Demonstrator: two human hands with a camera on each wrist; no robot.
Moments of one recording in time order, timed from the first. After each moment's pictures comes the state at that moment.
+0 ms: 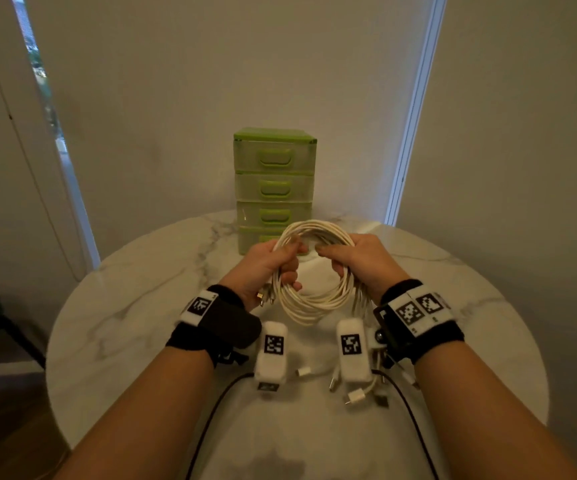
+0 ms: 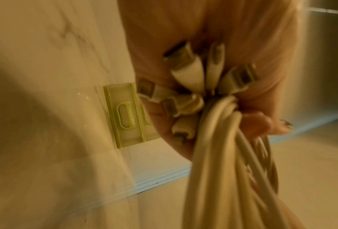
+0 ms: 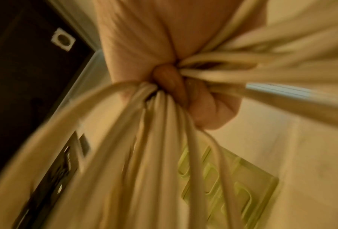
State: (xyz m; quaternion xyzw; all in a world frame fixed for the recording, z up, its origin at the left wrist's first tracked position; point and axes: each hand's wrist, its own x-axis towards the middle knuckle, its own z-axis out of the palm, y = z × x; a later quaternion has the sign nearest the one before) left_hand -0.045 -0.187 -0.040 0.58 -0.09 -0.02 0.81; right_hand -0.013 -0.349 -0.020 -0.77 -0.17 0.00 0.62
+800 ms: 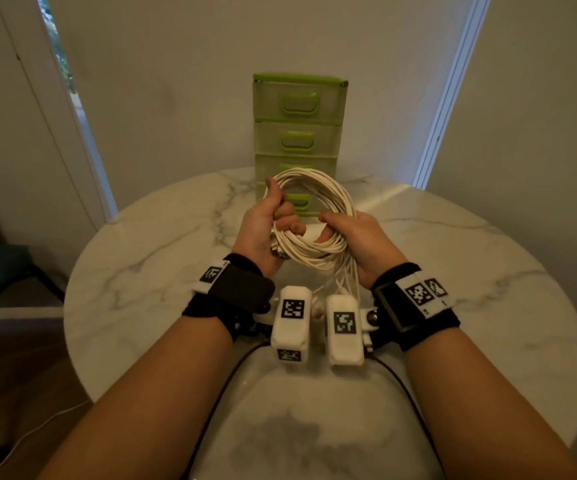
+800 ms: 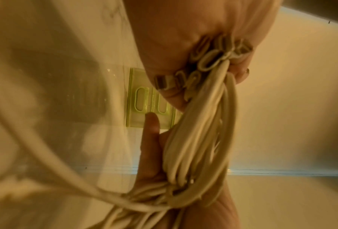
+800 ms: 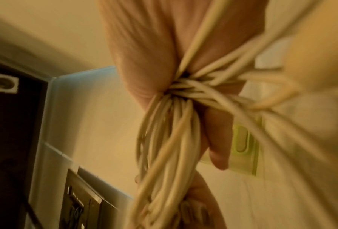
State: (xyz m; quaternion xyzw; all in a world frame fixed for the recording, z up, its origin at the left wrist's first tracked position) left_hand -0.037 -0.182 -0.053 0.33 -0.06 0.05 0.94; right_hand -0.017 -0.311 -0.049 -0.63 -0.13 0.10 0.76
